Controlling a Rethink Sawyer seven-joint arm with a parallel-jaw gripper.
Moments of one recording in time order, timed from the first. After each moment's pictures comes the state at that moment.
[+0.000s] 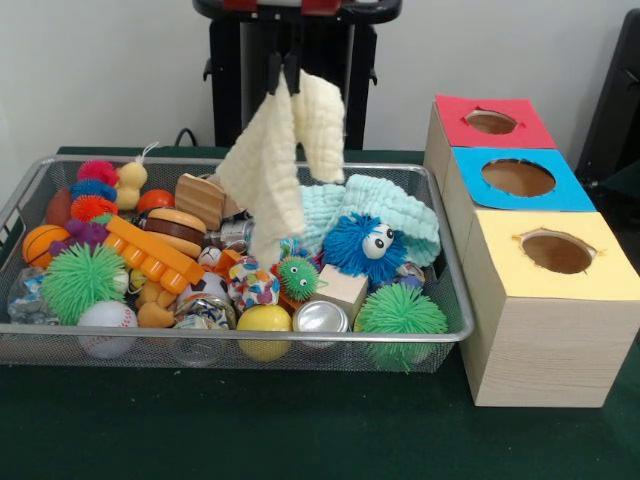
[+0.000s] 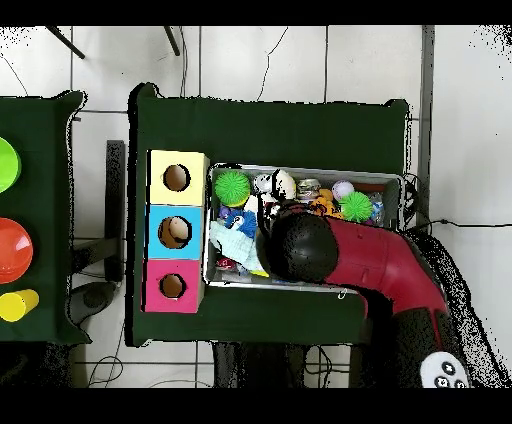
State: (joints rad) arm -0.45 -0.97 0.15 1.78 -0.15 0.61 1.57
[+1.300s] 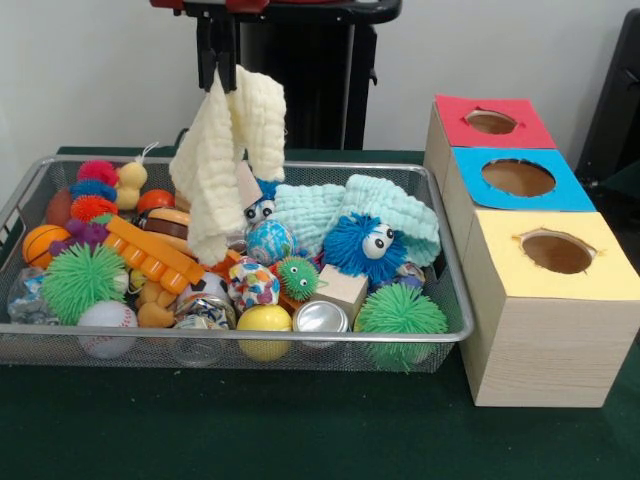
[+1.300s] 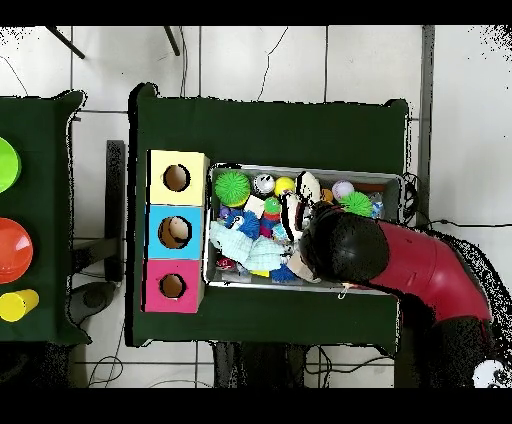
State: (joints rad) arm -0.58 -0.97 0.21 1.78 -0.15 0.65 1.57
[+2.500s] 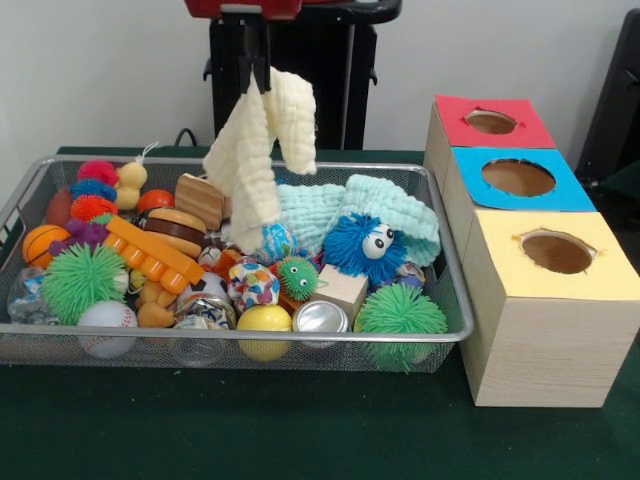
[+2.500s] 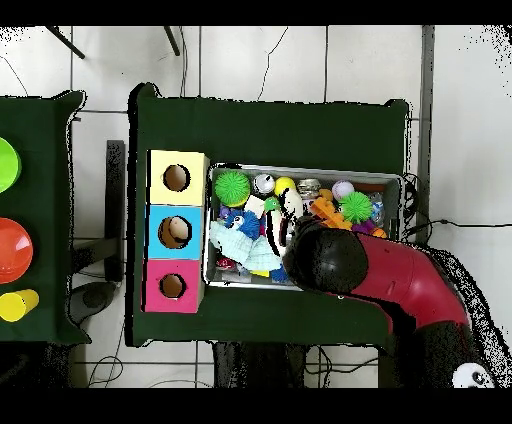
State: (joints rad) arm -0.57 -0.98 0.23 1.86 -0.15 0.65 1.57
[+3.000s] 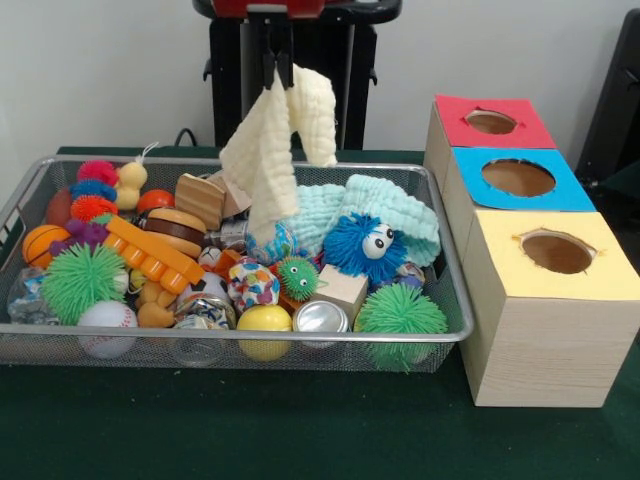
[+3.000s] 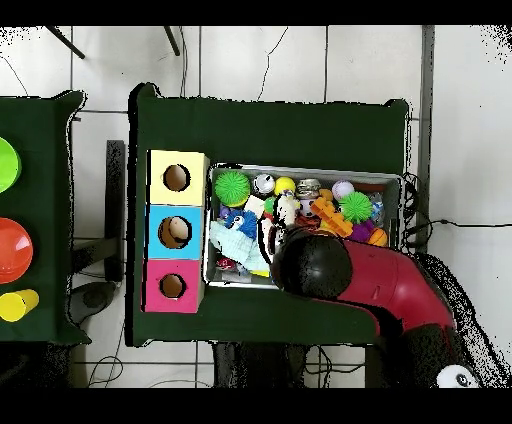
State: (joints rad) arm -0.54 -0.99 0.23 1.90 -0.15 0.65 1.57
